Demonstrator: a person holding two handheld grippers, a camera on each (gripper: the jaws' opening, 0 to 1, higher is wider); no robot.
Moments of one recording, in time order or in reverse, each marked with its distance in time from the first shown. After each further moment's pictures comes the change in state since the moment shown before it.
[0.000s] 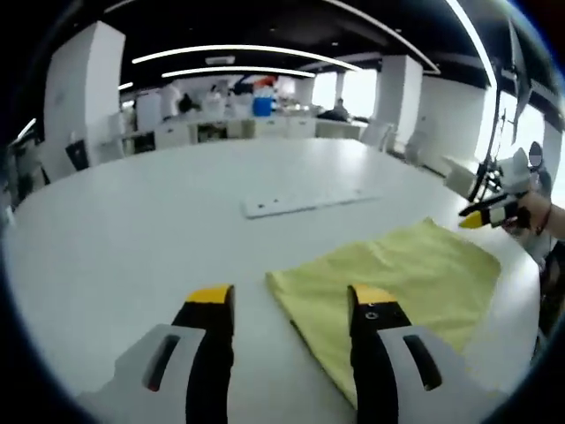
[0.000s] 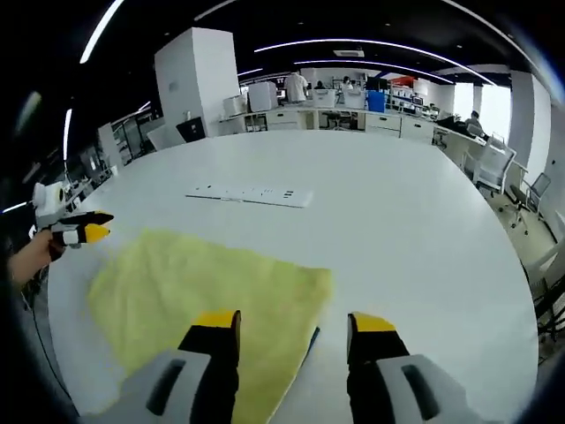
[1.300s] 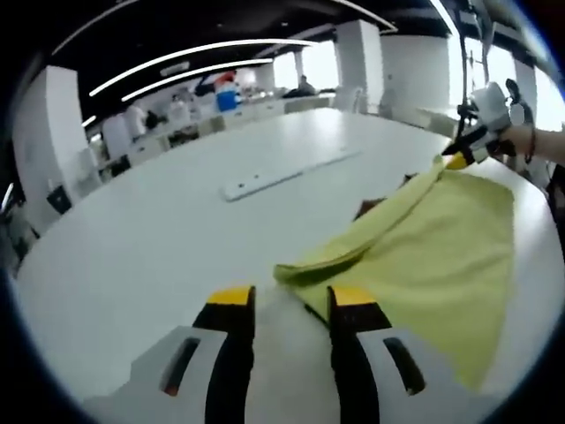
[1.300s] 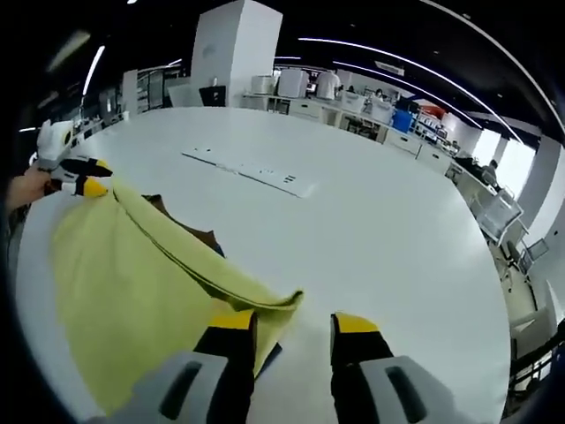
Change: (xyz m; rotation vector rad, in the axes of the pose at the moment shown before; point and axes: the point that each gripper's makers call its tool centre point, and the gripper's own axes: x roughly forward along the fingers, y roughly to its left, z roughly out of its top) left arm 0.052 0.019 -0.034 0.239 0.077 -0.029; right arm 0.054 -0.036 0.002 -0.260 0.020 -0.069
